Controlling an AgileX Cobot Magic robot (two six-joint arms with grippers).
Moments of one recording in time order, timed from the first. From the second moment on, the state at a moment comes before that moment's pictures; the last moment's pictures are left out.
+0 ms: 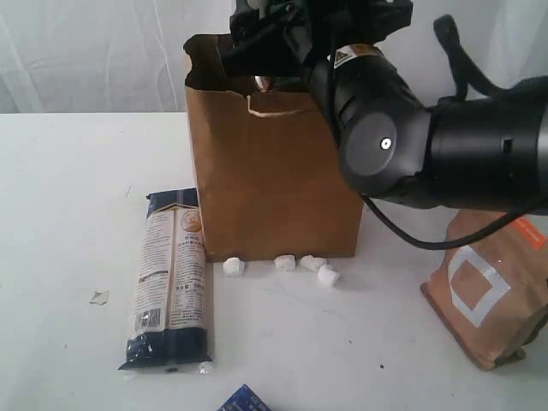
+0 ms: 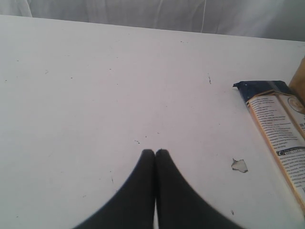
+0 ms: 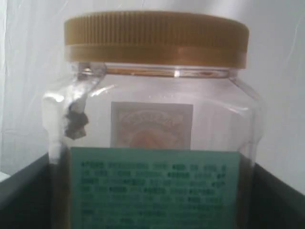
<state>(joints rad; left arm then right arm) 0.04 0.00 0.02 -0.12 0.31 0.02 0.75 1.62 -1.04 0.65 -0.78 -0.72</state>
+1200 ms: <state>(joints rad) 0.04 0.00 0.02 -0.12 0.31 0.02 0.70 1.65 -1.04 0.83 -0.85 -0.72</state>
